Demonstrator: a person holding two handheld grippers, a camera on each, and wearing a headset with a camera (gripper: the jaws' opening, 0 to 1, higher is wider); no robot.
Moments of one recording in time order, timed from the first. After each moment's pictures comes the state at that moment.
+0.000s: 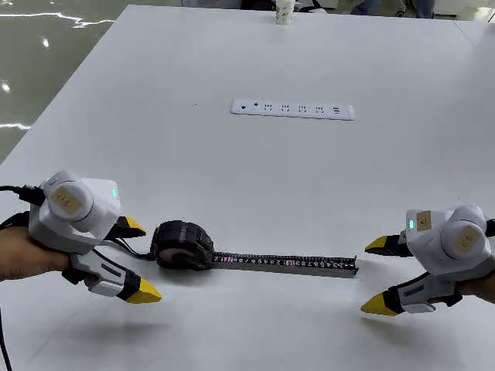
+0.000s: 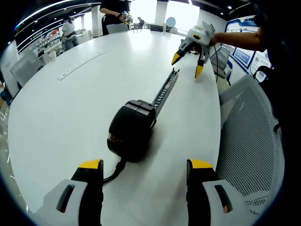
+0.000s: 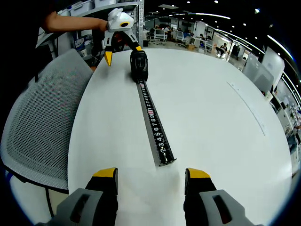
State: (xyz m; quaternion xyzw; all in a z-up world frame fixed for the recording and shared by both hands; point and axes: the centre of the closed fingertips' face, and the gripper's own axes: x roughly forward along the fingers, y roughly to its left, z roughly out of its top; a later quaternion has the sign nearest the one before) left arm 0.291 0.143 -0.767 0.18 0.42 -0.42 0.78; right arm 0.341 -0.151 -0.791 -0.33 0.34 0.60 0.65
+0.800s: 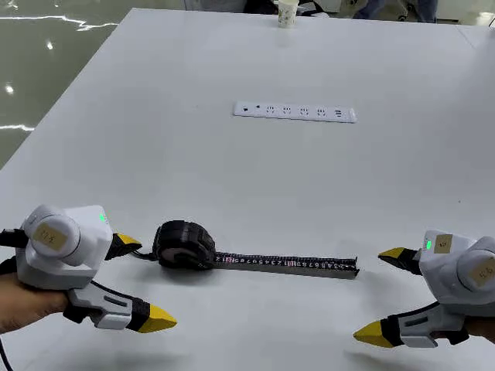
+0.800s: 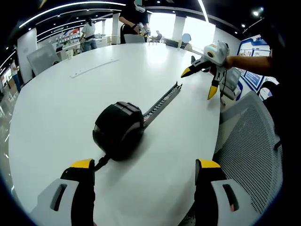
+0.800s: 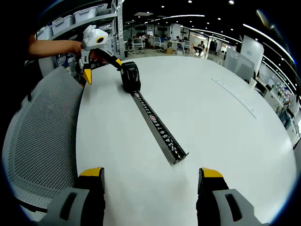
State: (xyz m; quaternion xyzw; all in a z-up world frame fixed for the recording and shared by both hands) left arm 0.267 0.126 -0.762 0.11 0.39 -0.37 0.84; right arm 0.314 -0.148 -0.781 -0.26 0.34 0.54 0.72
